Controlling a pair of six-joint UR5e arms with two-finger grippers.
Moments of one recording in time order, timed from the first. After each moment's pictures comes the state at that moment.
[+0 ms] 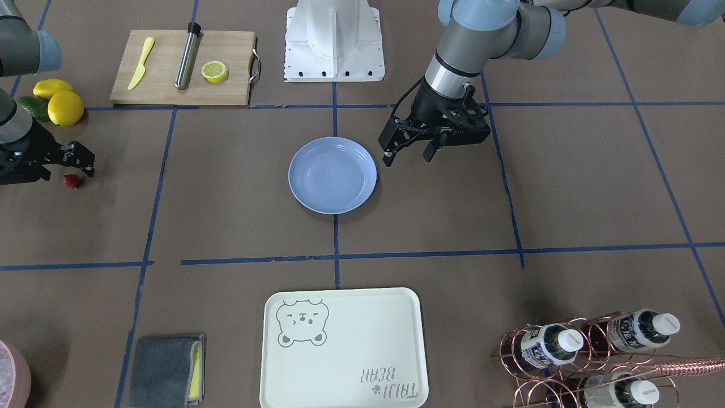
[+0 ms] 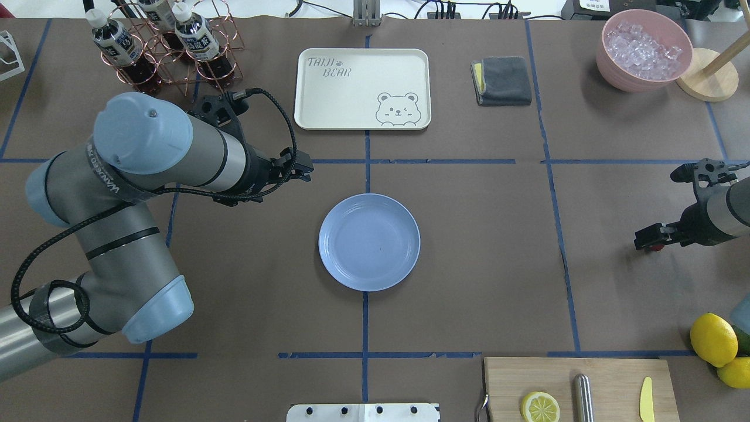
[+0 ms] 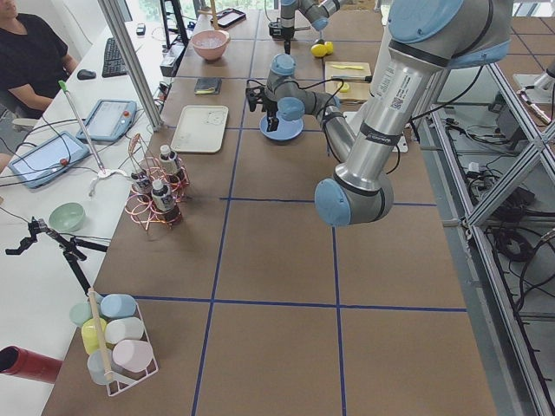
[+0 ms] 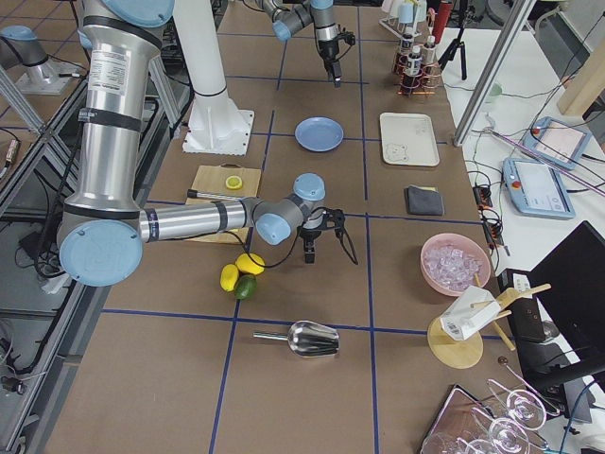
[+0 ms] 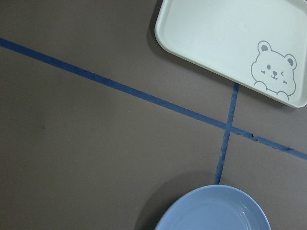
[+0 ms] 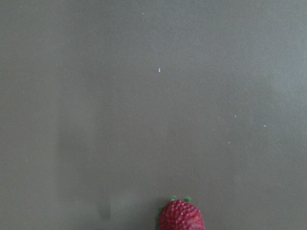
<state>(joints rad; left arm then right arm) -0.62 -2.08 -1.87 -1.83 -1.86 -1.55 0.88 -1.72 1.73 -1.02 2.12 0.81</state>
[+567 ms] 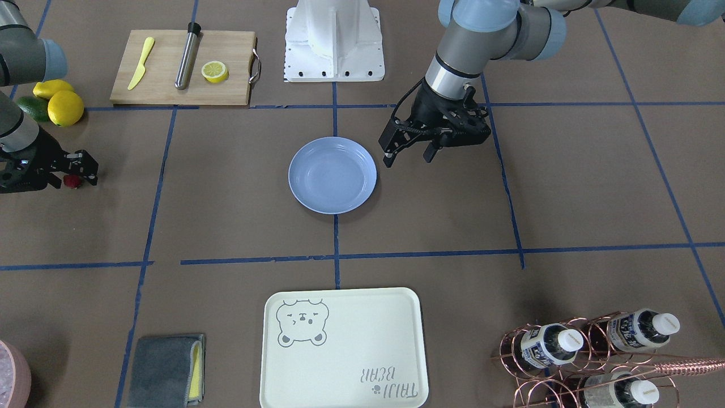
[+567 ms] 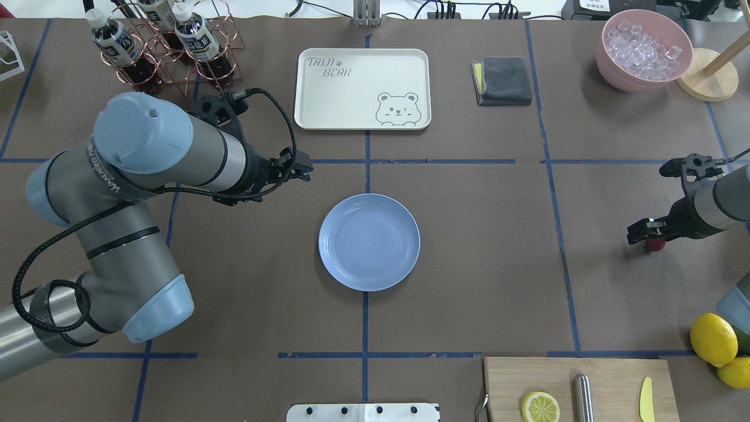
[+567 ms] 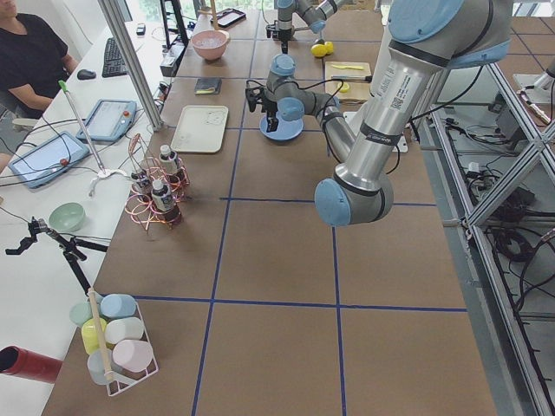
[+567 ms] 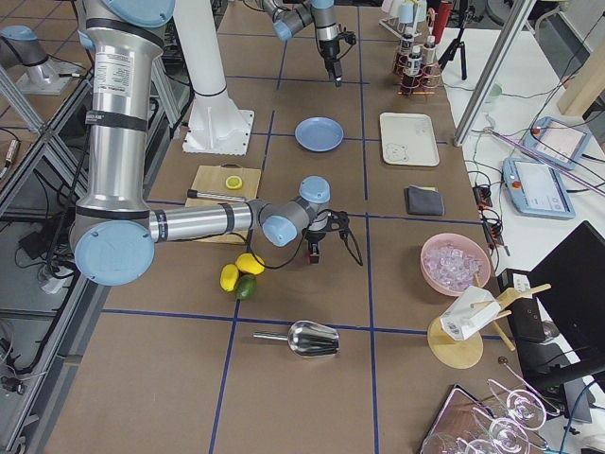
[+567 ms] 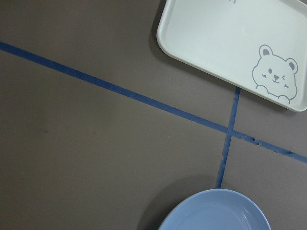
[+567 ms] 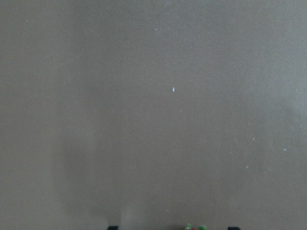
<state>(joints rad) -0.62 -2.08 -1.86 -1.83 -1.86 -1.55 0.87 -1.68 1.70 -1.02 2.12 0.80</state>
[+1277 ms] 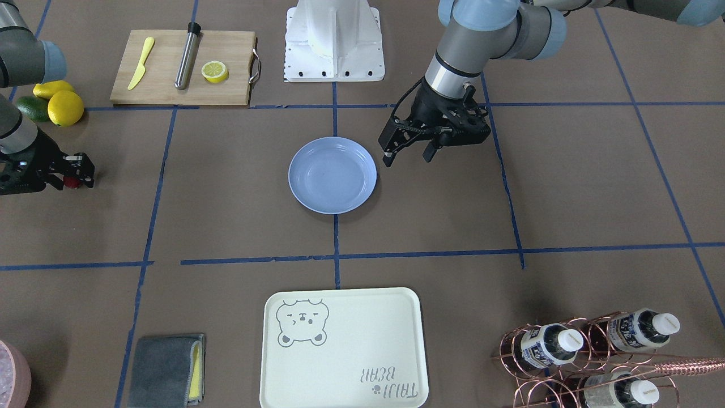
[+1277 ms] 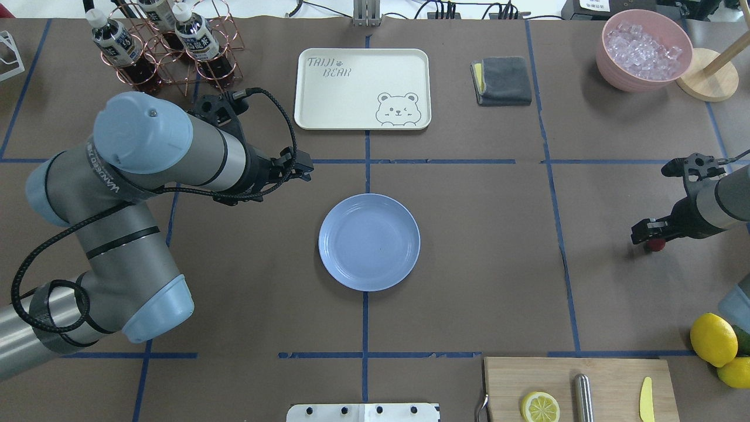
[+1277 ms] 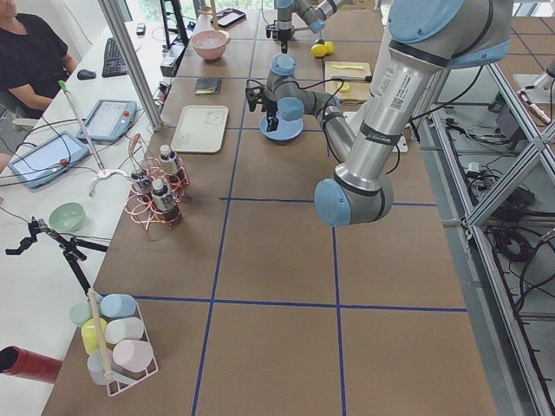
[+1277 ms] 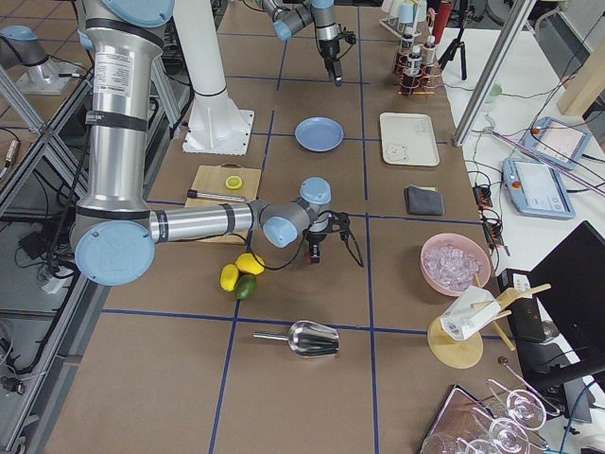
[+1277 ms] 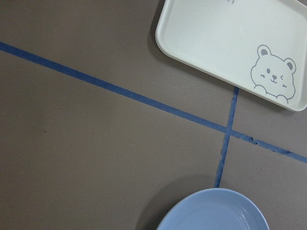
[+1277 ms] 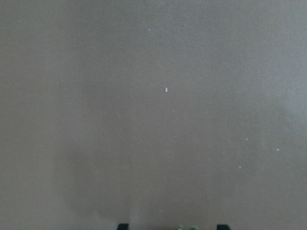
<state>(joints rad) -0.62 -2.08 -1.87 -1.83 -1.86 -1.55 0.88 -1.69 1.70 -1.02 2.12 0.80</state>
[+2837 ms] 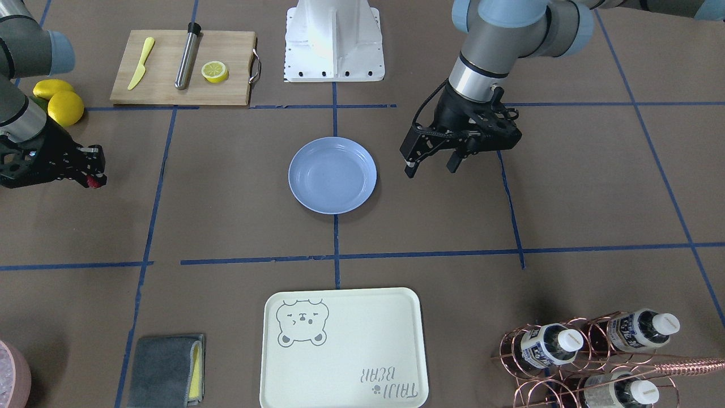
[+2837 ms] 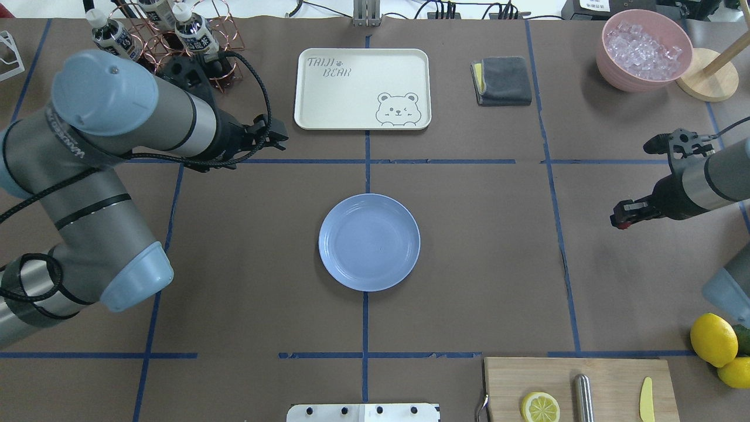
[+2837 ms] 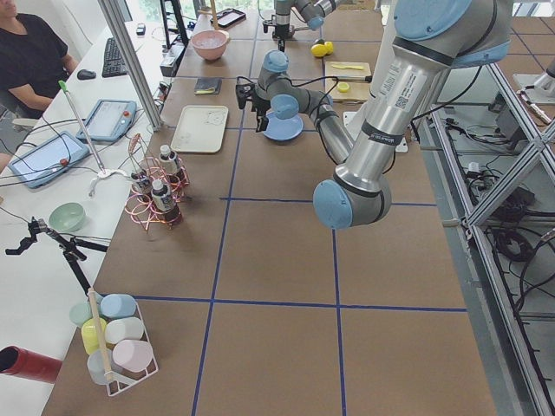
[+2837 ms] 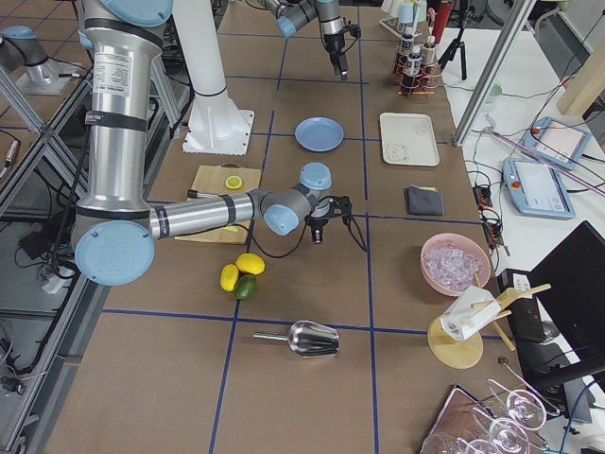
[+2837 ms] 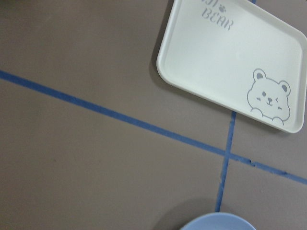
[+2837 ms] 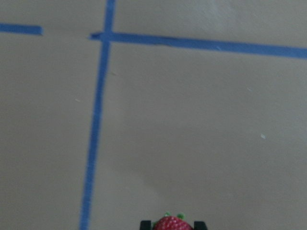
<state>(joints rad) -0.73 -2.06 -1.90 -1.74 -1.87 -1.39 0.89 -1.57 1.81 -1.10 2.16 0.82</state>
